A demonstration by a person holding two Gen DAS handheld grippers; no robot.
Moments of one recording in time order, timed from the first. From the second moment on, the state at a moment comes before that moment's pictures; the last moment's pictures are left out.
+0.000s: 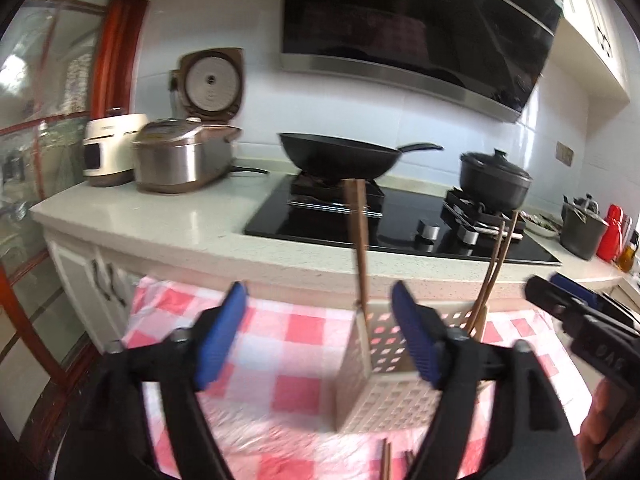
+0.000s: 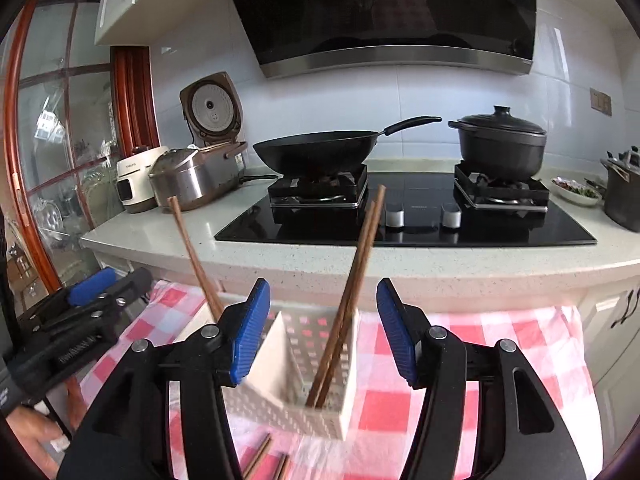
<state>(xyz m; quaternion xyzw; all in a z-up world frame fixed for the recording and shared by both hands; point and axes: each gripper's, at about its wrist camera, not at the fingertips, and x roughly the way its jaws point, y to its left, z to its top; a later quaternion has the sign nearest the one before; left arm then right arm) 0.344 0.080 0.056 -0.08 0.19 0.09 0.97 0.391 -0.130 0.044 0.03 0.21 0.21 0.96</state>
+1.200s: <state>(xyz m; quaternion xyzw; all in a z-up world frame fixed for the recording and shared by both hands) 0.191 0.045 -0.071 0.00 0.32 0.07 0.94 0.214 -0.178 -0.104 0.05 0.35 0.21 0.91</state>
